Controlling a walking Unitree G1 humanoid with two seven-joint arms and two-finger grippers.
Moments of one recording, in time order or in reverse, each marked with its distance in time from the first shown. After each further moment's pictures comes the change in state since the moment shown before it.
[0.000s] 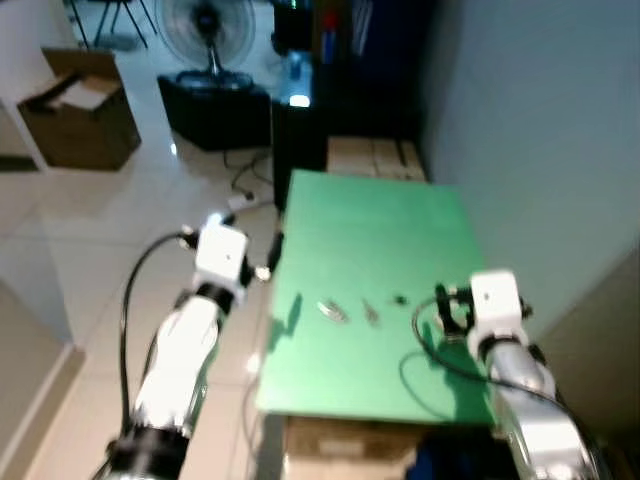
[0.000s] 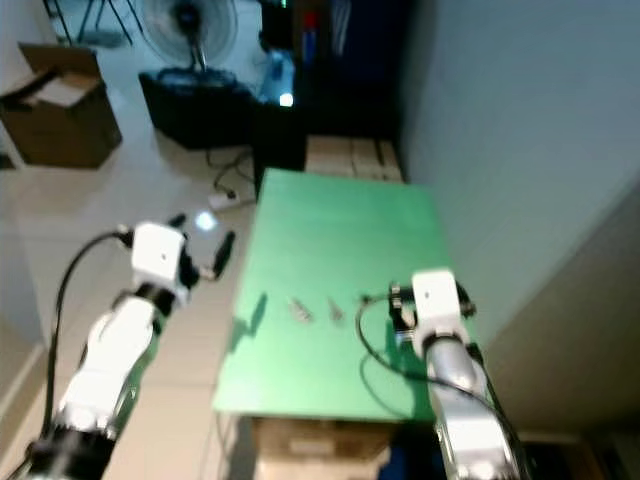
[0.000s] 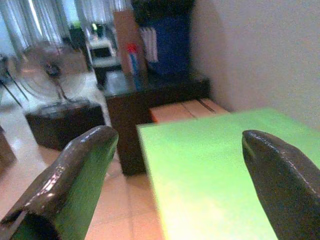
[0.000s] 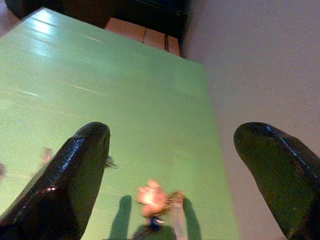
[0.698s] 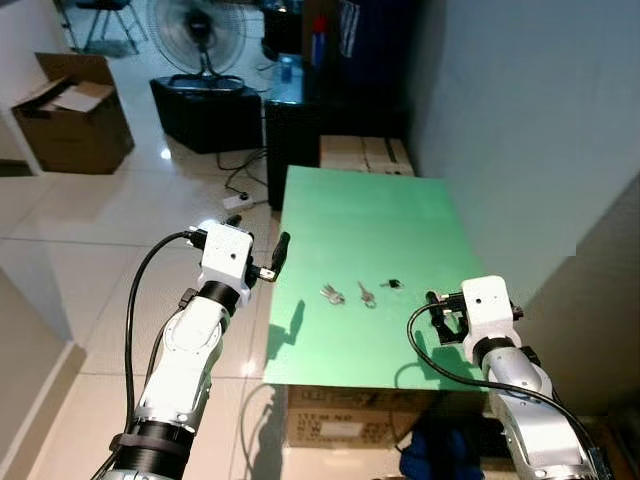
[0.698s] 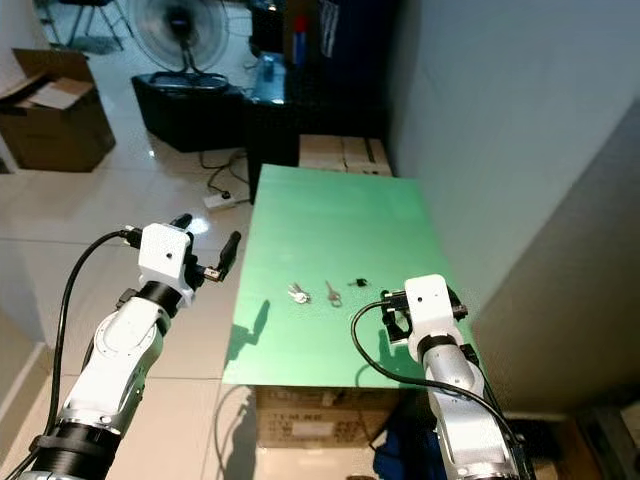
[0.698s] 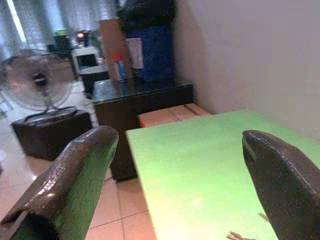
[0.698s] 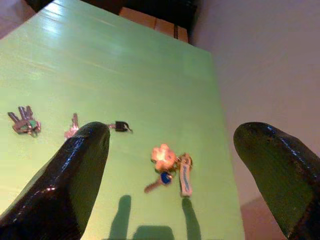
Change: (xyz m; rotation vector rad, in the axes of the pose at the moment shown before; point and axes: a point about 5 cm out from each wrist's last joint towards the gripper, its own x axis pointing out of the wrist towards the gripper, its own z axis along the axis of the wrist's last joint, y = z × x) left arm 0.000 0.002 0.002 0.028 -0.017 -0.015; right arm 0.003 0.009 -0.002 -0.014 0.015 0.090
